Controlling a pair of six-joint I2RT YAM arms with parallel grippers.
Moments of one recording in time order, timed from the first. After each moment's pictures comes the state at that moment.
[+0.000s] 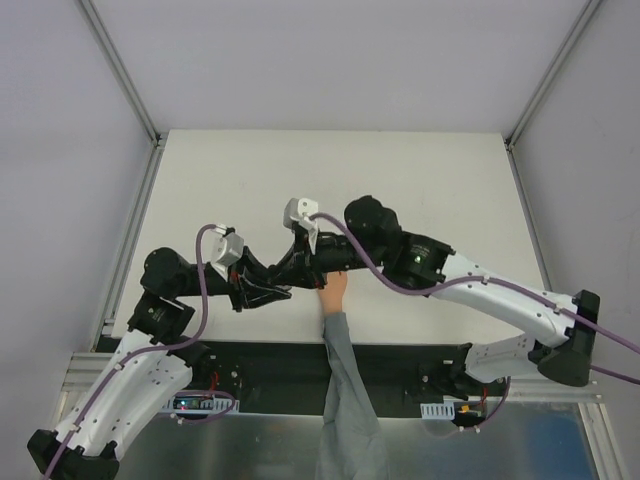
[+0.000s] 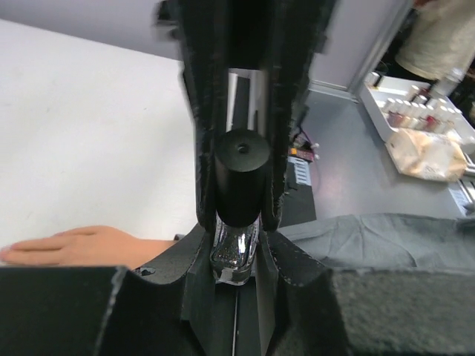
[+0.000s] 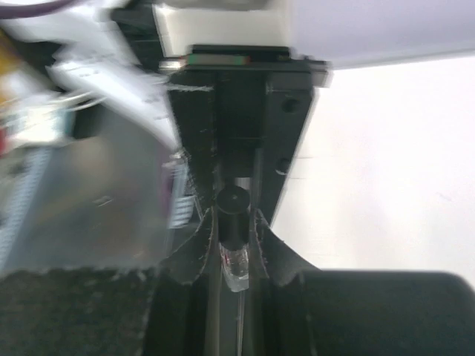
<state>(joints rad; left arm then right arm) -0.42 0.54 0.54 0.16 1.13 -0.39 1.09 1.35 1.33 -0.23 -0.63 0.06</state>
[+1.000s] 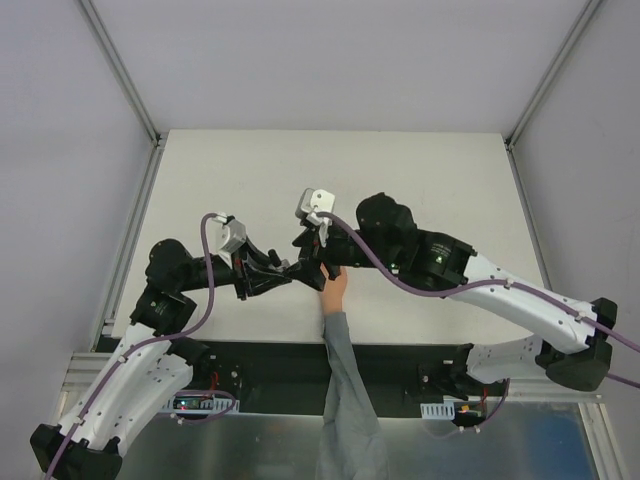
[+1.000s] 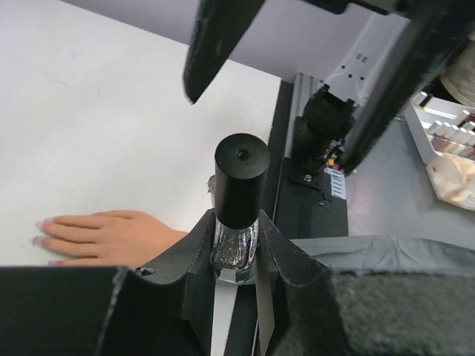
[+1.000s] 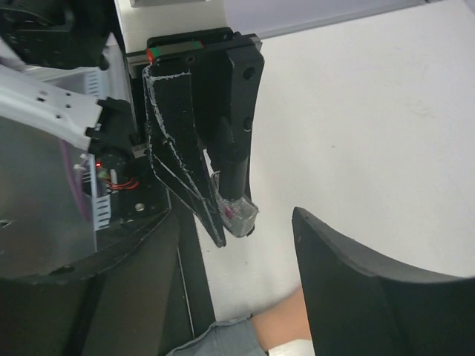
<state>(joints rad) -0.39 0.58 0.55 0.05 0.98 -0.31 1.19 1.26 1.38 -0.42 -0.13 -0.04</state>
